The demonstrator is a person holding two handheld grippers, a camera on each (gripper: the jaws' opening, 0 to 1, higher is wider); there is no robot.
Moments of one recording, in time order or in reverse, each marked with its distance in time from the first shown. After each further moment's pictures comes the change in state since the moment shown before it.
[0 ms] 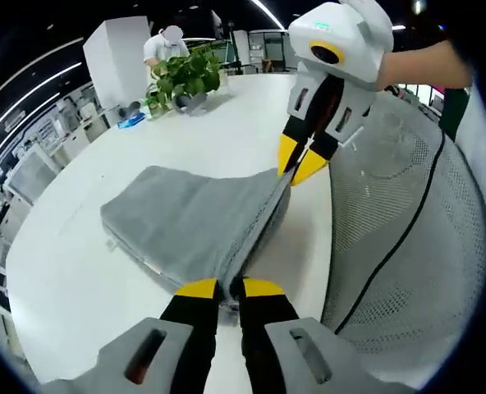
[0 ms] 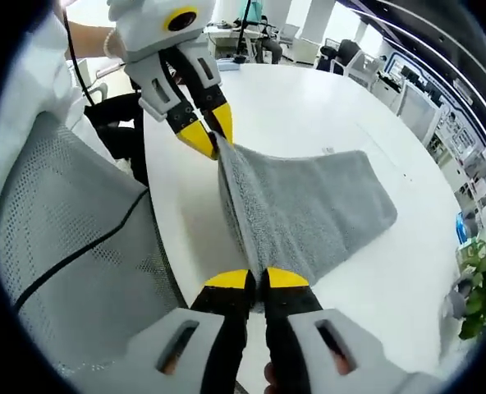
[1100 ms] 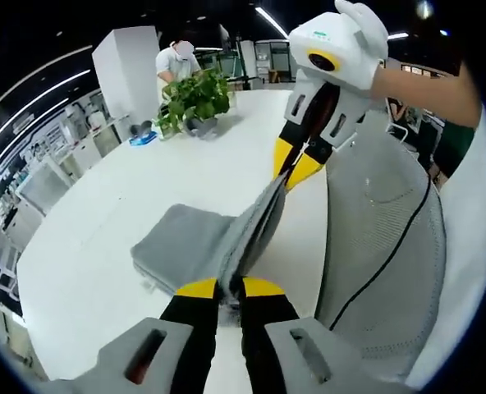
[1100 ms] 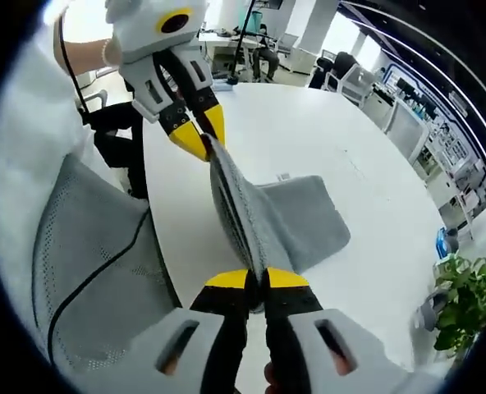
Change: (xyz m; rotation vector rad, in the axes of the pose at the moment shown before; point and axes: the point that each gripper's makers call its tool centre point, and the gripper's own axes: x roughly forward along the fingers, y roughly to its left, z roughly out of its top) left arm -0.049 0.019 0.057 -0.015 -0.061 0.040; right arm -0.059 -0.031 0.040 -0.040 -0.035 -0.053
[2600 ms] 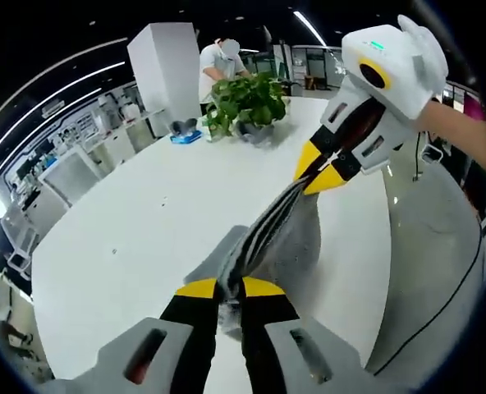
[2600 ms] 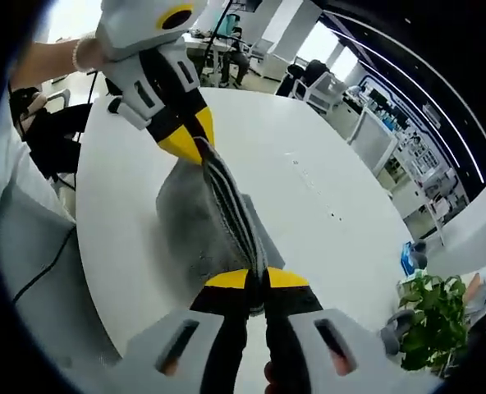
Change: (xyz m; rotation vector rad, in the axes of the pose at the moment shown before) left arm 0.056 0.113 0.029 -0.112 0.004 0.151; right arm 0.043 -0.119 0.028 -0.010 -0.016 -0.179
